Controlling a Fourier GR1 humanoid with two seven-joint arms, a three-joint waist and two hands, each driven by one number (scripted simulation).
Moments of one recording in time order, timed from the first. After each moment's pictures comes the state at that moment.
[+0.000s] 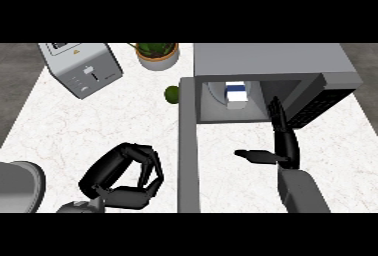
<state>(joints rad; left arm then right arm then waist) -0.03 0.01 -0.13 -1.66 -0.15 -0.55 -0.11 -0.33 -0.02 -0.17 -0.82 0.08 -0.07 -0.74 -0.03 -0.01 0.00</state>
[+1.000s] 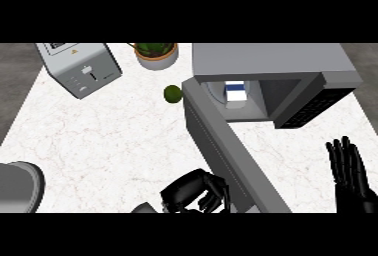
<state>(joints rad) -0.21 0.01 -0.69 -1.26 -0.17 -0.18 -0.21 0.31 -0.08 -0.05 -1.79 -0.03 0.07 -0.46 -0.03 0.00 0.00</state>
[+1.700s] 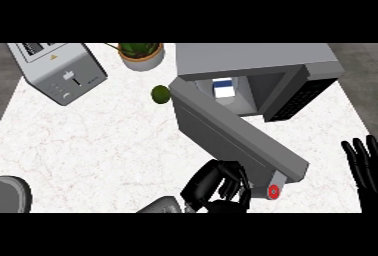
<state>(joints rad) -0.47 0.02 -0.99 -1.13 0.24 0.38 -0.23 0.33 -0.18 -0.08 -1.98 -0.22 0.25 -0.34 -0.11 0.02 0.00</state>
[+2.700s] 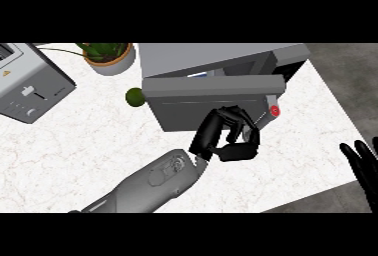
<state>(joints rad) -0.79 0.00 -0.88 -0.98 0.62 0.57 -0.31 0.30 -0.28 -0.04 -2.15 -0.41 0.37 -0.21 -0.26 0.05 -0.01</state>
